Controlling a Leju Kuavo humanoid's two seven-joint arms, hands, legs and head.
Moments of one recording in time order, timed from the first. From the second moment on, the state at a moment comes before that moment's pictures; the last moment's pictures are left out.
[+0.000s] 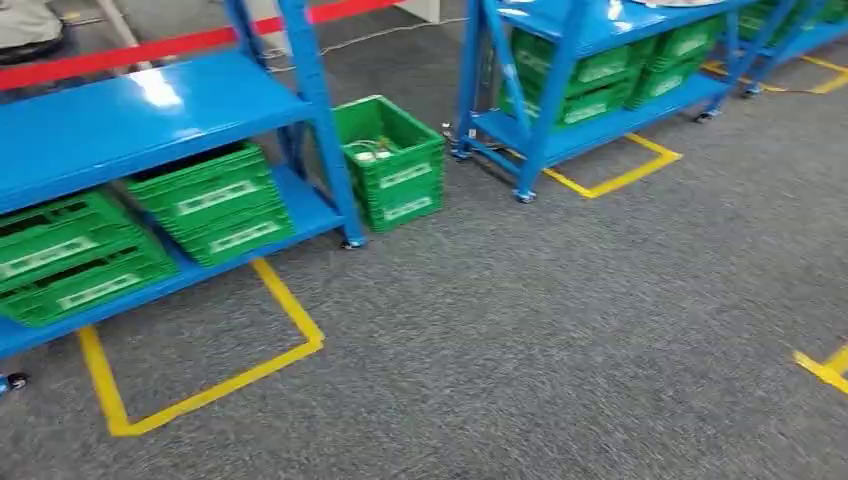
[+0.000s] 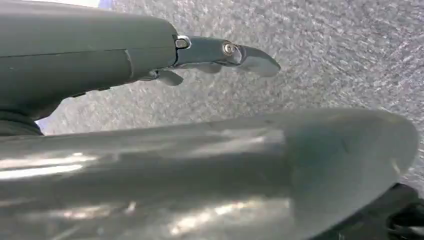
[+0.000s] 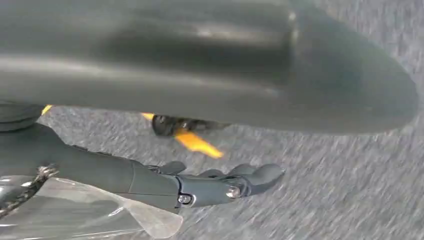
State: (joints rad) left arm -0.07 -0.26 1.10 -0.20 -1.27 0.27 -0.08; right arm -0.04 0.15 -0.85 -0.21 0.73 -0.04 -0.36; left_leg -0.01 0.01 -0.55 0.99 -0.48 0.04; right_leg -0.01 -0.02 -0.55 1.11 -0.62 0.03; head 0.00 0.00
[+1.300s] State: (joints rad) left arm -0.07 -0.26 1.10 -0.20 -1.27 0.27 -0.08; right arm -0.04 0.15 -0.88 -0.21 0.73 -0.03 -0.35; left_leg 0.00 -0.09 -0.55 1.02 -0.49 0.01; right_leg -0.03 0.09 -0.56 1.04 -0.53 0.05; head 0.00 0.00
